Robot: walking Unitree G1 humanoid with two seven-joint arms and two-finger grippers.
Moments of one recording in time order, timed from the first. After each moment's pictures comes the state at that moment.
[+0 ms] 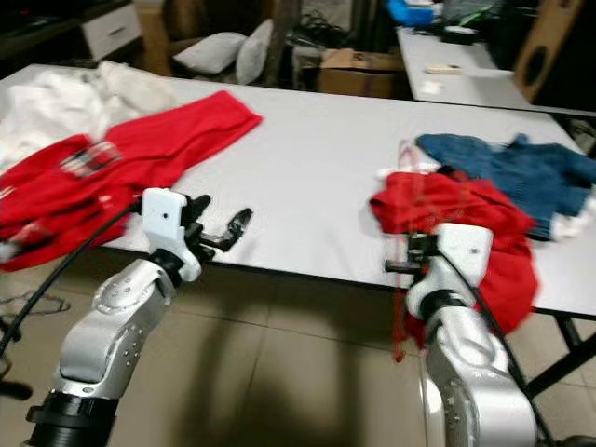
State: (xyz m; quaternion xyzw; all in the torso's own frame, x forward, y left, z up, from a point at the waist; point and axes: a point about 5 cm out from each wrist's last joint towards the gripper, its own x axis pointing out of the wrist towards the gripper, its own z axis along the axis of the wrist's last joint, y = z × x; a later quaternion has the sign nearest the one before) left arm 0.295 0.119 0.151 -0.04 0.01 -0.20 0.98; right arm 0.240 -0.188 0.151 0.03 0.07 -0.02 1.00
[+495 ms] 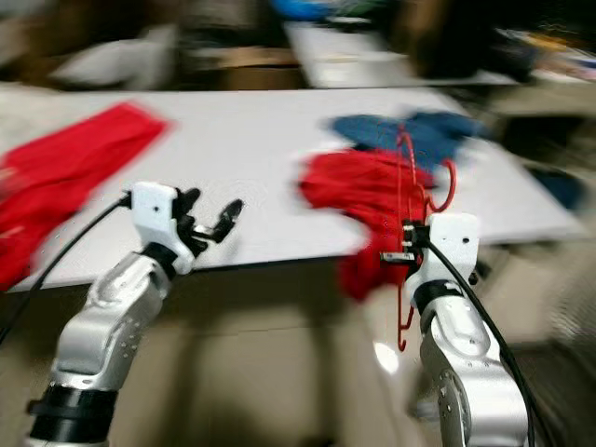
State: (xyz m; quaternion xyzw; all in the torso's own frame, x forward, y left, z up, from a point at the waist) left arm 0.301 0.120 0.154 -0.04 0.00 -0.19 0.98; right arm 0.246 -0.189 0.160 -0.01 0.05 -0.03 1.00
